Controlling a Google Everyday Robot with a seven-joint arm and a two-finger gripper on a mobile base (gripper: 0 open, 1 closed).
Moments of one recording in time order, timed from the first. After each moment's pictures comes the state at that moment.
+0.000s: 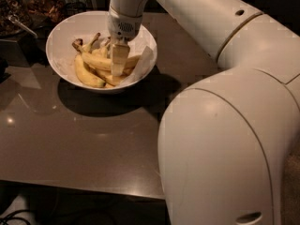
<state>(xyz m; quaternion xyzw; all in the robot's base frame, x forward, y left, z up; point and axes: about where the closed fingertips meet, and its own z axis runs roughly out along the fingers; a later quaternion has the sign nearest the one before) 0.643 0.086 0.890 -0.75 0.64 0.09 0.12</state>
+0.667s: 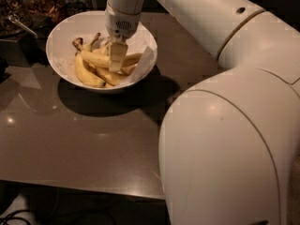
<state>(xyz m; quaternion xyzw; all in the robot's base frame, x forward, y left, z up) 0.642 0.088 0.900 -0.75 0.64 0.07 0.13</state>
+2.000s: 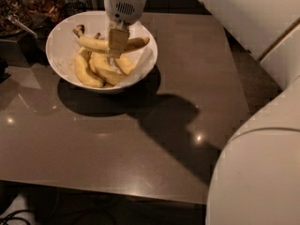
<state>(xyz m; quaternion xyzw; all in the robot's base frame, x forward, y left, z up) 0.602 0.079 0.960 -0.72 0.67 0.05 0.17</state>
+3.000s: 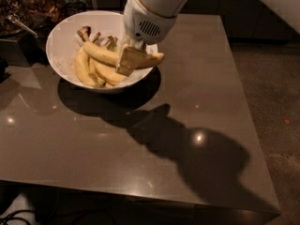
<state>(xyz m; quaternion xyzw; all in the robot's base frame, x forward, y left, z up) 0.518 0.050 0.974 -0.69 0.68 0.07 0.24</state>
